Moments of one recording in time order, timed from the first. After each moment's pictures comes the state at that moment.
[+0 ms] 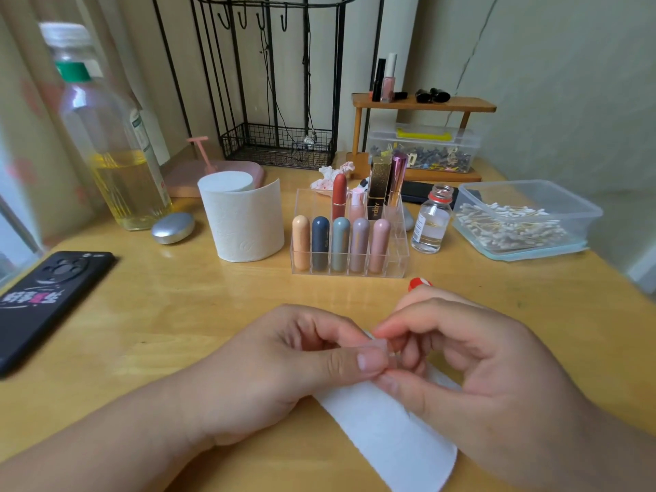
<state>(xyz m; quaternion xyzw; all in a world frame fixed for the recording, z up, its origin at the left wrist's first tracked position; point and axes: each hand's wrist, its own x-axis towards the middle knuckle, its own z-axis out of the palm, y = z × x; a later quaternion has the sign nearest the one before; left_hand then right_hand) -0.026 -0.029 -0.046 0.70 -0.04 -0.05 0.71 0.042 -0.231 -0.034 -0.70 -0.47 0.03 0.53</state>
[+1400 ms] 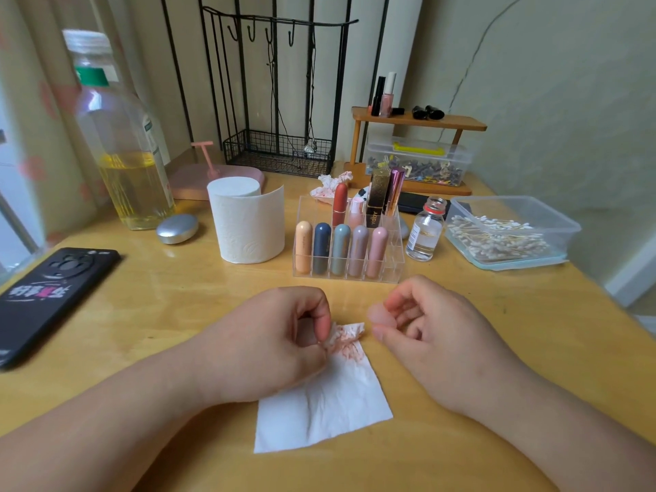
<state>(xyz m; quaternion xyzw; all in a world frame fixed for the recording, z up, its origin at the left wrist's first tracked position) -0.019 -0.006 -0.039 0.92 -0.05 0.03 0.40 0.068 -0.213 -0.048 -0.86 -0.32 -0.01 0.39</state>
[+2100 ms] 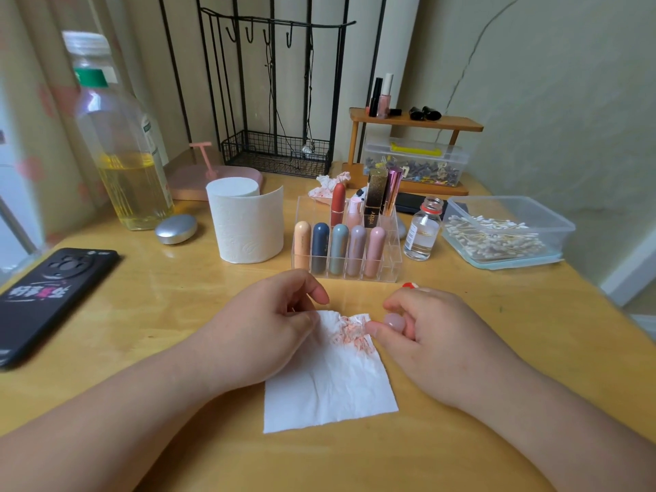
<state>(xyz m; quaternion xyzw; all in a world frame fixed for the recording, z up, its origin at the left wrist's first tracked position) -0.014 -0.006 -0.044 0.90 0.05 0.08 0.43 0.069 -0.215 -0.043 -0.91 -0.34 -0.04 0.25</state>
